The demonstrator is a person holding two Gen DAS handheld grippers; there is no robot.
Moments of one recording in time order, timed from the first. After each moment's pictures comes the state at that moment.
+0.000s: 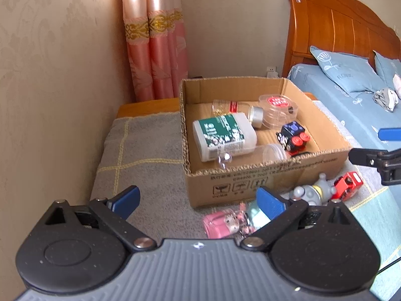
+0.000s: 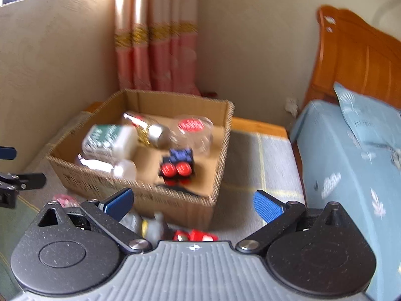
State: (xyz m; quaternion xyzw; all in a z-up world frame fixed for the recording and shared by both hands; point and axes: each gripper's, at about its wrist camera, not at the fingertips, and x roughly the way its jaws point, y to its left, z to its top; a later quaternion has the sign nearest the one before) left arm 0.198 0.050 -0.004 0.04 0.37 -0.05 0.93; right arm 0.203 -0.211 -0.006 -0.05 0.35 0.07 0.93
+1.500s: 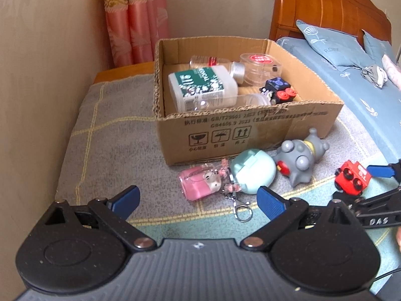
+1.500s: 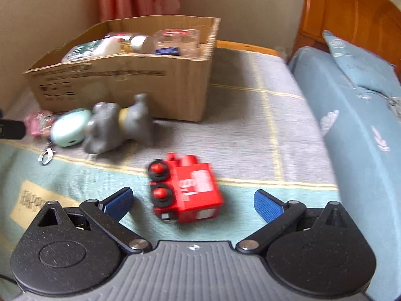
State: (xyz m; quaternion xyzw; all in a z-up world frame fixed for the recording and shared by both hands) left arm 0.192 0.041 -0.046 0.04 0.42 -0.09 0.90; right arm 0.159 -0.223 -0.097 -0.03 0.42 0.04 0.90
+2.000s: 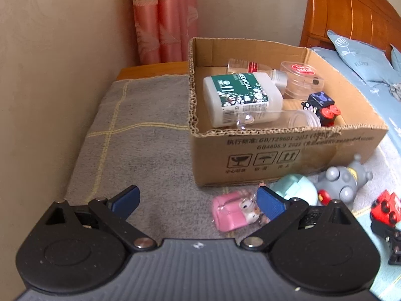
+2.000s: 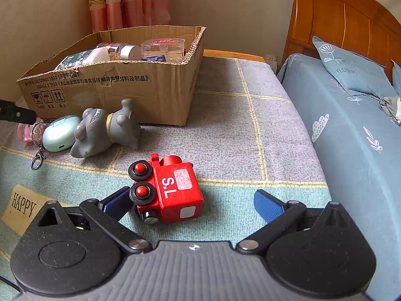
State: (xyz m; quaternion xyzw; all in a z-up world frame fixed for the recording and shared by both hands) left arm 0.230 0.054 -0.061 0.01 0.42 -0.03 0.91; right arm 0.152 -0.230 -0.102 -0.02 0.40 0.03 0.92
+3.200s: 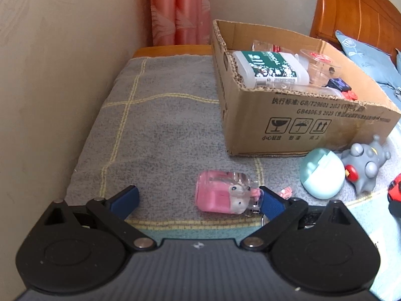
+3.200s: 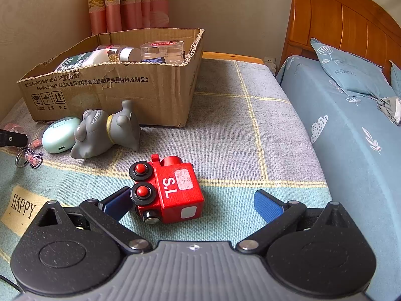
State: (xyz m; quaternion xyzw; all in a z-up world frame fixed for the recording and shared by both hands) left arm 0.211 0.085 -0.088 0.00 0.43 -0.01 0.90; right arm 0.149 -0.231 -0.102 -0.02 0.39 0.02 0.92
